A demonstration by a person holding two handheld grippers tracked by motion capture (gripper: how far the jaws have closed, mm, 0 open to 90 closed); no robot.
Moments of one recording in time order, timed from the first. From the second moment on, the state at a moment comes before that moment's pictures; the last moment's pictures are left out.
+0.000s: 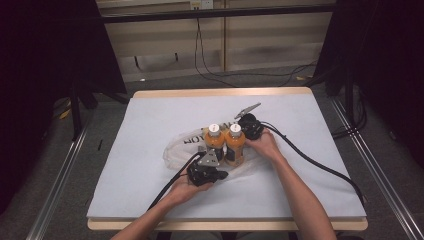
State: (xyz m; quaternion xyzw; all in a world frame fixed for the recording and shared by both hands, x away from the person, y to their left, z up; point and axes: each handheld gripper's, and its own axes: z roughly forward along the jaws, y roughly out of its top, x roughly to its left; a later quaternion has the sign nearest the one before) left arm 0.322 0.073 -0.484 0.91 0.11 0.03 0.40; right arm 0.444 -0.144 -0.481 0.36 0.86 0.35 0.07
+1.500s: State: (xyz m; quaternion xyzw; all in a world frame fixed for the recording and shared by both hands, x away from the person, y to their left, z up) left arm 0.294 0.074 -0.481 0.92 0.07 -0.01 0.39; right arm 0.495 -0.132 -0.479 0.45 0.83 0.31 0.13
